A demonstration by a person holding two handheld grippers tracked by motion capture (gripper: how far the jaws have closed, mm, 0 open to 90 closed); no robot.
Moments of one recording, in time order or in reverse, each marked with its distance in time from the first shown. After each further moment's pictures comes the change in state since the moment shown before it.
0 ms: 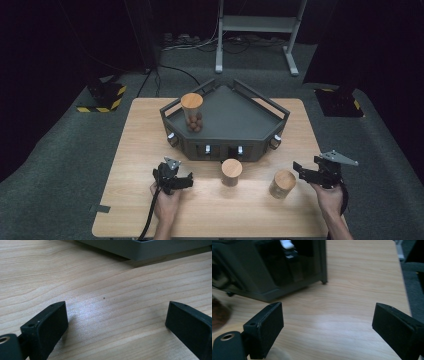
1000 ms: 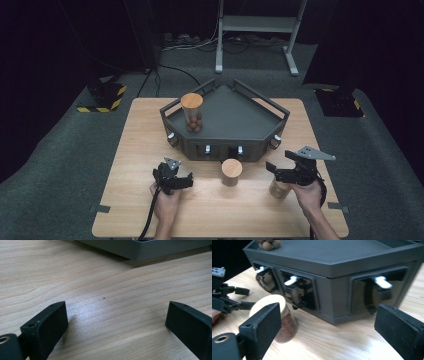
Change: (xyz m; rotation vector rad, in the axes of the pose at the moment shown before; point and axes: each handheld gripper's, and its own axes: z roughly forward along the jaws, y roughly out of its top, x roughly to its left) left arm 0.000 0.000 0.000 0.000 0.000 0.000; right arm 0.079 0.030 0.005 -0.062 0.262 -0.090
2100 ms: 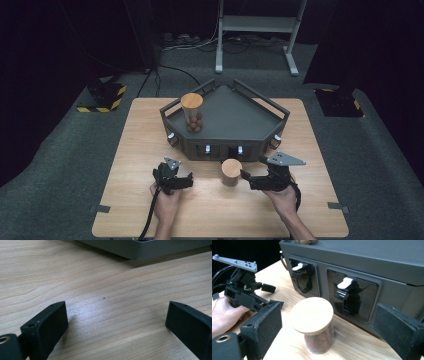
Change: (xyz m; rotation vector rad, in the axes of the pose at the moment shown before) left arm 0.000 0.000 0.000 0.000 0.000 0.000; right arm 0.059 -0.004 0.034 0.005 0.097 -0.056
